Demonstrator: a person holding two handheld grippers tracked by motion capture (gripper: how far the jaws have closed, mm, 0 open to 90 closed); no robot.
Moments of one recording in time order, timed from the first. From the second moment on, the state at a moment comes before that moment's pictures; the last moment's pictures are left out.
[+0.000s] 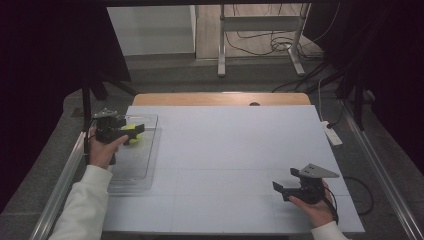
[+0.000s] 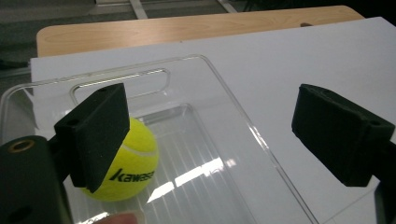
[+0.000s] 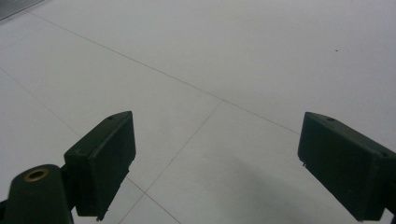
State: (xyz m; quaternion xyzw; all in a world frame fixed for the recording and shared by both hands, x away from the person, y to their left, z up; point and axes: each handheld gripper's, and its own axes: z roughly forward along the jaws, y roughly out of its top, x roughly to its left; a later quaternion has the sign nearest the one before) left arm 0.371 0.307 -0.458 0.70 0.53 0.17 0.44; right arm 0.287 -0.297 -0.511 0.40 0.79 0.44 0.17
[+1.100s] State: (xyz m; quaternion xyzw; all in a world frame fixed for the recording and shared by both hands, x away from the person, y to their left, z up) left arm 0.320 0.274 -0.447 0.73 0.45 0.17 0.48; right arm 0.287 -0.300 -0.510 0.40 0.79 0.44 0.18
